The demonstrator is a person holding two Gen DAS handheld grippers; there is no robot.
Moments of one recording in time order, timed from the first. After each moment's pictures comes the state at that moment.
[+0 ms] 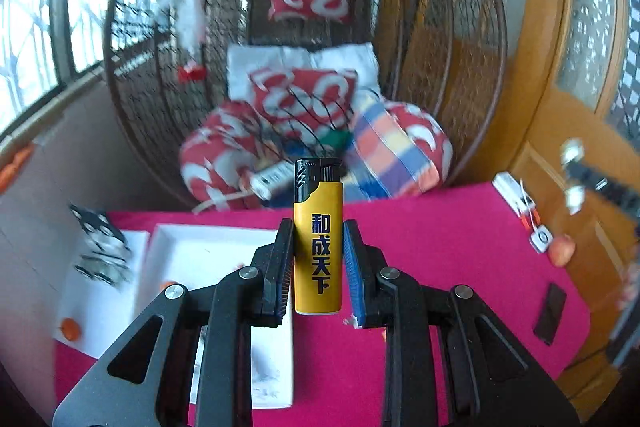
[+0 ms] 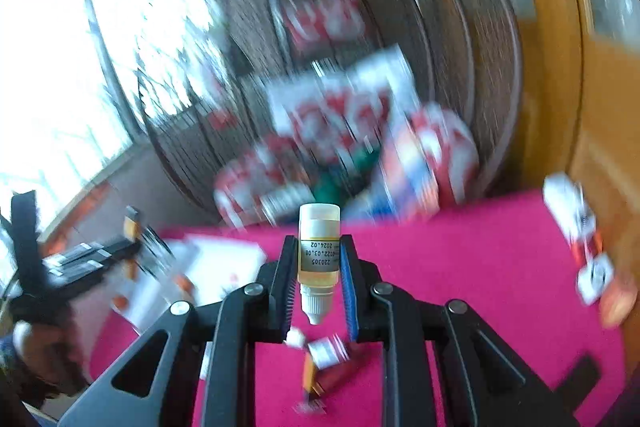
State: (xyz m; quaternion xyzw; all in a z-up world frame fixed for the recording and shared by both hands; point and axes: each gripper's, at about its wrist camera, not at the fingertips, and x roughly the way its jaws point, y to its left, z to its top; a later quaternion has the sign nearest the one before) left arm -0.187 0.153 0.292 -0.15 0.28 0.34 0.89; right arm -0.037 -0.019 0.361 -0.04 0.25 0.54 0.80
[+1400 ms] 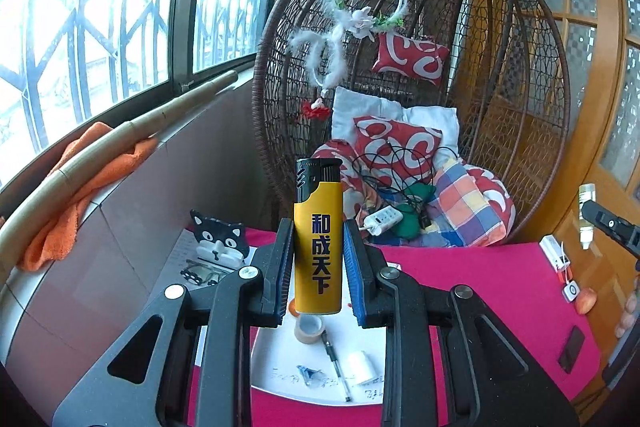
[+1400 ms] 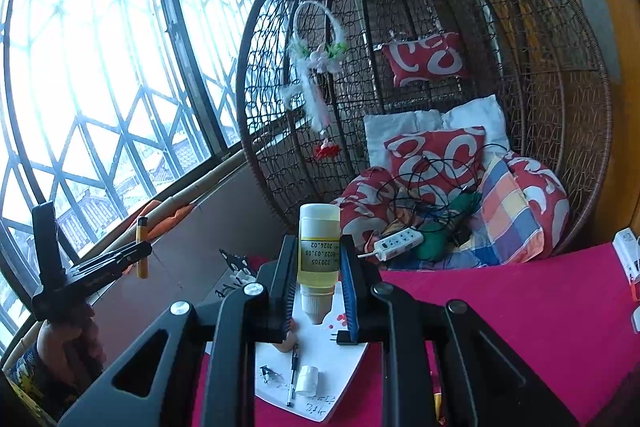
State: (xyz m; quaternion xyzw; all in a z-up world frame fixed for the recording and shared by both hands) left arm -0.374 0.236 0.329 -0.18 0.20 0.43 0.86; right arm -0.144 0.068 0.379 -0.04 0.25 0.61 0.75
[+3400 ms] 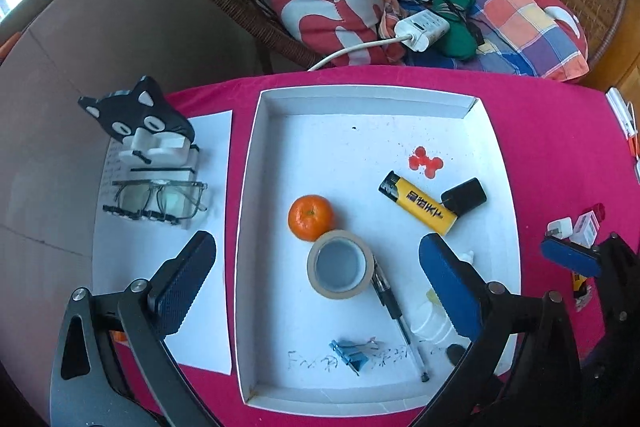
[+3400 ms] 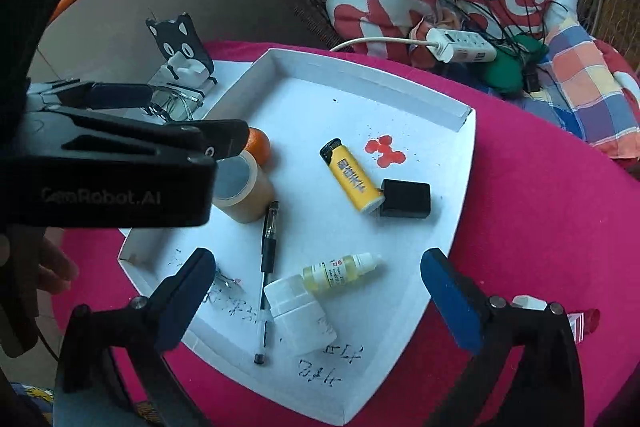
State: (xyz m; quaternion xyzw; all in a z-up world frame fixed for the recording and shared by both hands) left arm -0.250 0.343 0.115 -0.20 0.49 0.36 0.76; right arm -0.205 0.234 0.136 -0.28 0.43 0.53 0.67
